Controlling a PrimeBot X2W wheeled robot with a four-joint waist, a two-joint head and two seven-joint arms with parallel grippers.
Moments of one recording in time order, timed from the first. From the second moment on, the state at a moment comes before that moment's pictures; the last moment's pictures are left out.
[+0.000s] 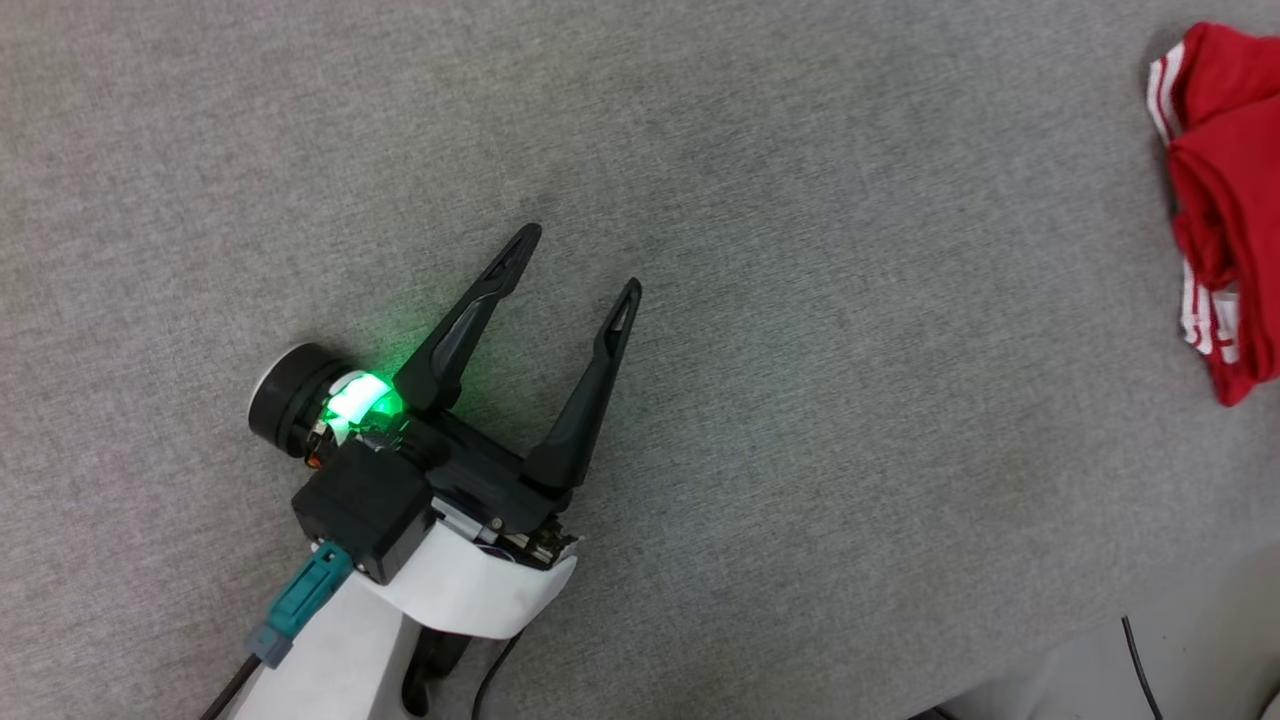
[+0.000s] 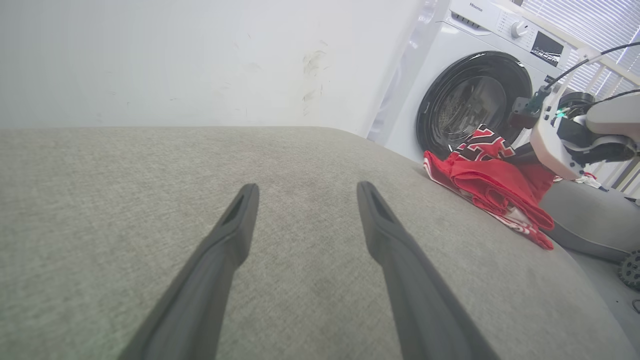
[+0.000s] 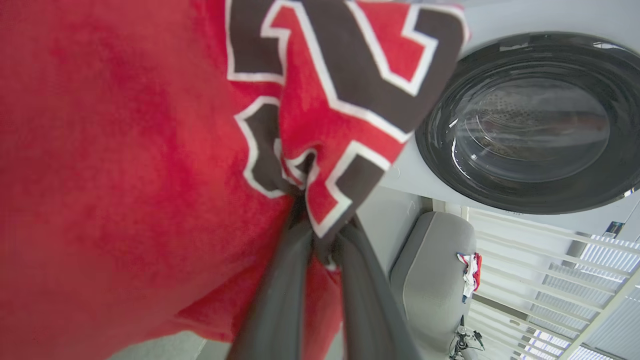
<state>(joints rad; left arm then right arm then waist) -0.32 0.23 -0.36 -0.14 -0.21 -0.13 -0.27 -0.86 -0.74 0.29 0.73 -0.06 0.13 0.22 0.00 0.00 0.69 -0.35</state>
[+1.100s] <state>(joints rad) -0.04 0.06 0.02 -0.09 -0.20 -0.11 -0.26 -0.52 -0.39 0.11 0.44 0.09 0.13 -0.22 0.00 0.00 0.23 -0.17</state>
